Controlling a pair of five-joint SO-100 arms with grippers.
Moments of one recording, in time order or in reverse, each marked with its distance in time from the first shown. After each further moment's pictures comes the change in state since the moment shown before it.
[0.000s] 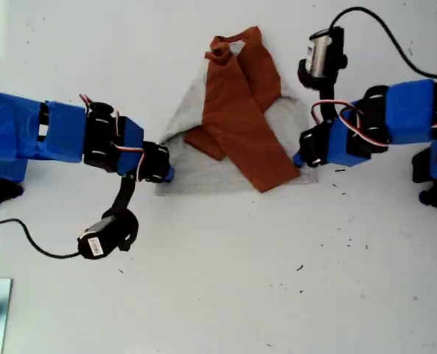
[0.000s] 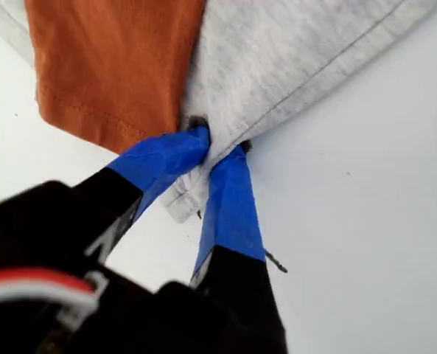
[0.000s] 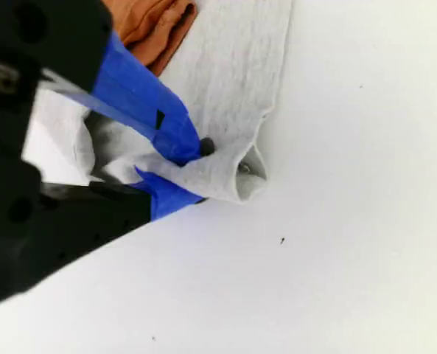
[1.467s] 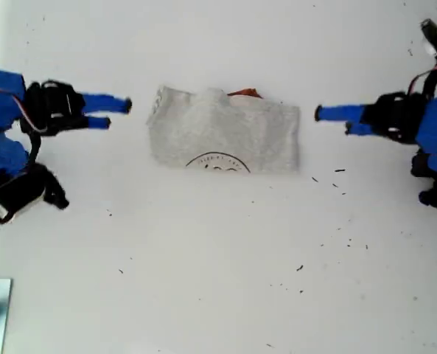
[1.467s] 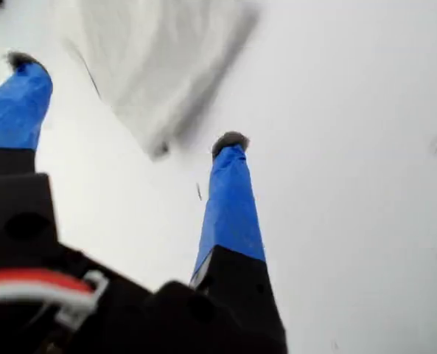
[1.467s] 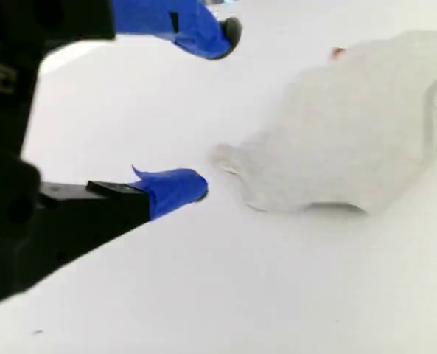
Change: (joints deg) arm 0 -16.3 83.4 57.2 -3.4 -3.4; arm 1 11.6 81.5 33.6 24.5 11.9
